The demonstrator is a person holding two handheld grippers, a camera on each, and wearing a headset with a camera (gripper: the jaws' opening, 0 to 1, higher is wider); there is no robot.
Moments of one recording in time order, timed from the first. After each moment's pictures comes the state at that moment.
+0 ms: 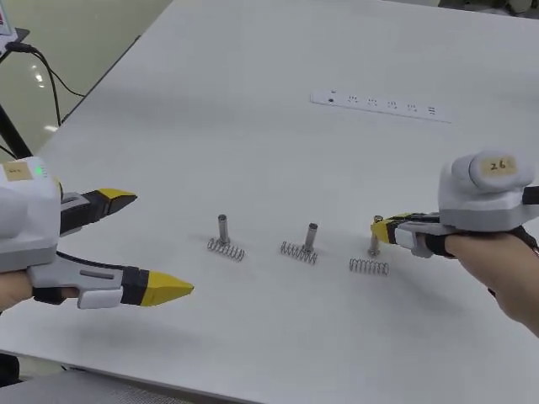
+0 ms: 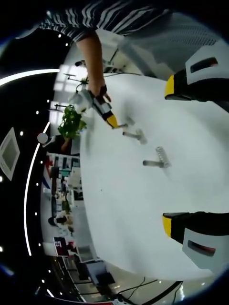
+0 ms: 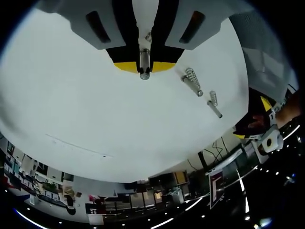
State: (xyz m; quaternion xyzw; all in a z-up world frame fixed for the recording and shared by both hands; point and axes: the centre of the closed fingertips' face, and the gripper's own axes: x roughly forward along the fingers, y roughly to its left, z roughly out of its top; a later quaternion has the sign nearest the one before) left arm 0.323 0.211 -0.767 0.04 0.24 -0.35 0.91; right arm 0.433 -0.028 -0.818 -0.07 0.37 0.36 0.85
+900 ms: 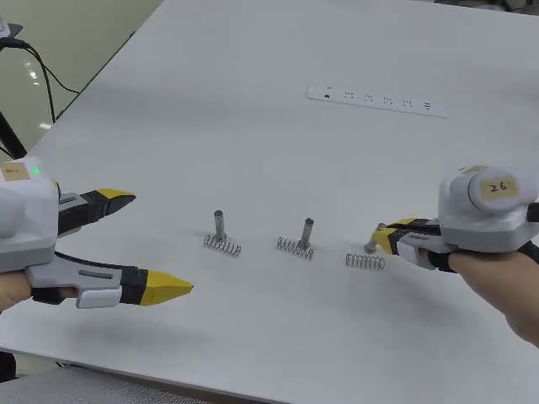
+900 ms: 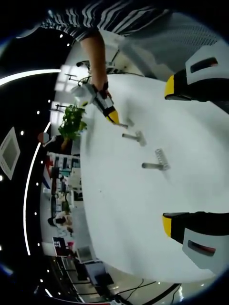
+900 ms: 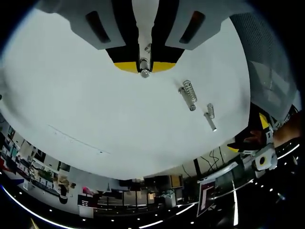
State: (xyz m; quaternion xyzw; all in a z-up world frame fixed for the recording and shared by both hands) left arm 0.320 0.206 -0.769 0.04 0.24 -0.35 0.91; right arm 0.415 -0.036 -0.818 -0.12 0.35 0.37 0.85
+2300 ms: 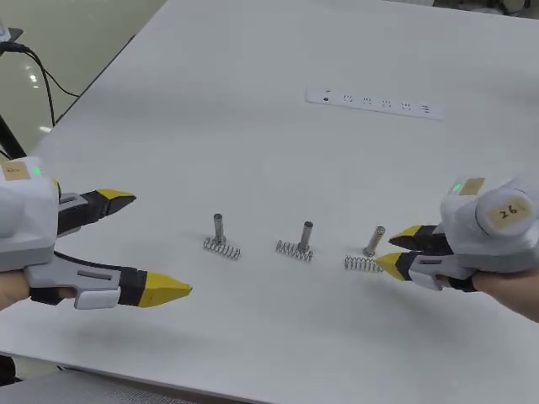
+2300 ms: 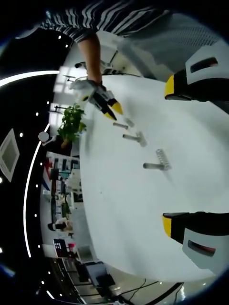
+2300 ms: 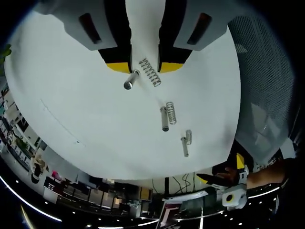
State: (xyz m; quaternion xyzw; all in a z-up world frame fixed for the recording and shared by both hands) left arm 0.321 0.207 -0.767 0.04 0.24 -0.35 0.90; right arm 0.382 -0.037 -0.819 -0.27 0.33 0.47 0.77
